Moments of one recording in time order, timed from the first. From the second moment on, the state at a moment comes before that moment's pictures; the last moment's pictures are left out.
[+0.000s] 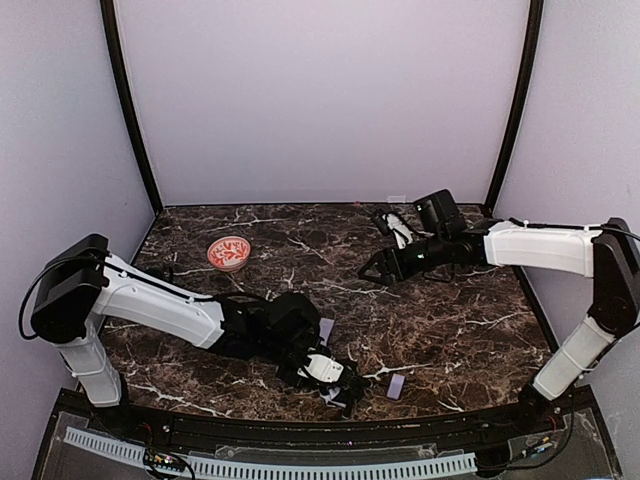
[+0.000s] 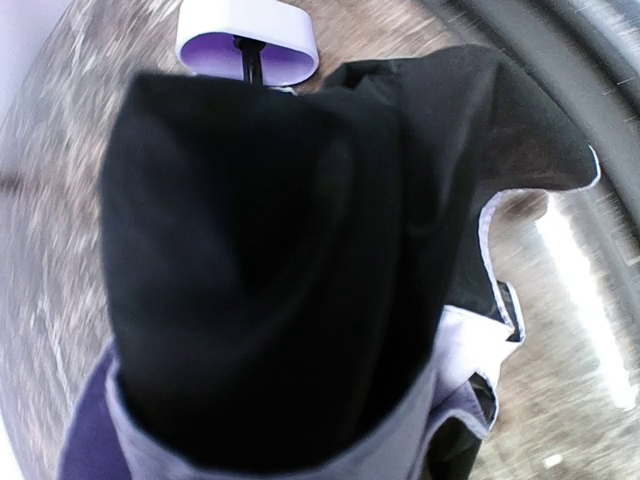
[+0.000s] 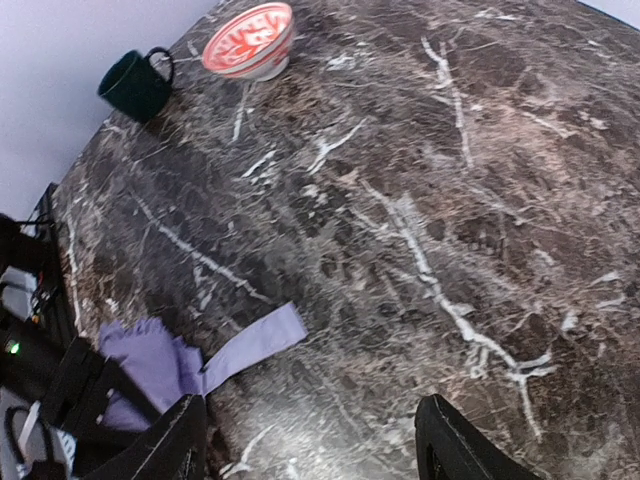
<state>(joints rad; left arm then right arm) -1.16 1.76 0.94 -0.09 0.14 0.94 0.61 1.58 1.06 -0.23 -0.43 0.13</state>
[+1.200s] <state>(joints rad) -1.05 1.80 0.99 -0.12 0.22 0.83 0.96 1.68 0.45 0.76 -0.39 -0.08</state>
